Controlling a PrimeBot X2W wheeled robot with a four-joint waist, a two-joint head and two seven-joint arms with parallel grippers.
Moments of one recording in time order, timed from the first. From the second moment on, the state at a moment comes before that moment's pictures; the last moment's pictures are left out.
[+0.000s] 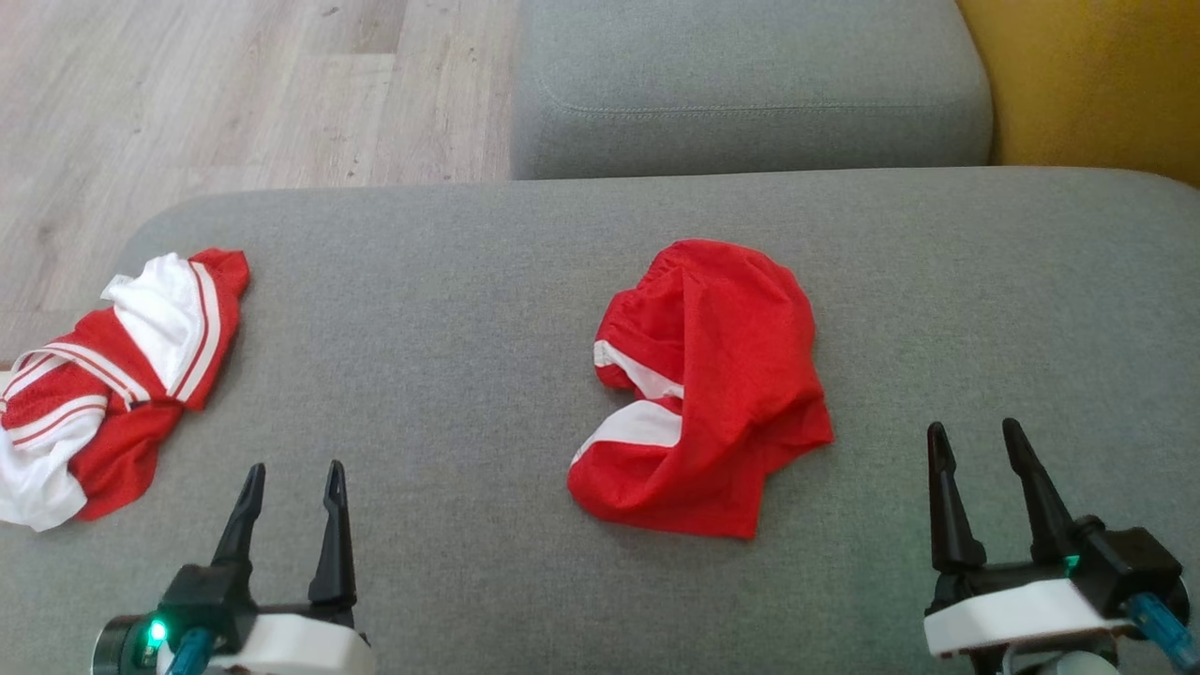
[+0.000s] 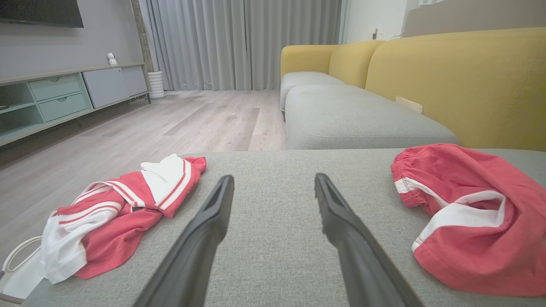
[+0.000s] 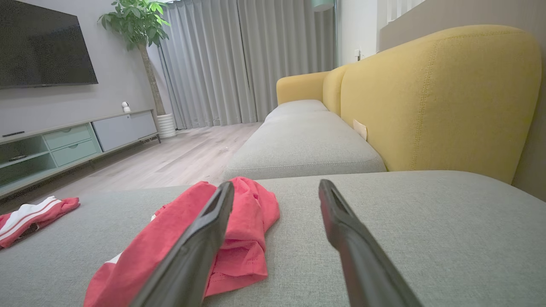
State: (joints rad) left arm 0.16 0.06 -0.05 0.07 -0.05 0.02 -0.25; right arm 0.10 -0.04 0.01 0.15 0.15 0.13 -0.26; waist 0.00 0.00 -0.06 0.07
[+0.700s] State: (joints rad) left arm 0.16 0.05 -0.08 0.10 -0.03 0.00 -0.25; right arm 0.10 -0.04 0.04 0.19 0.16 0.13 -0.26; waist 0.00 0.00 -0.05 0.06
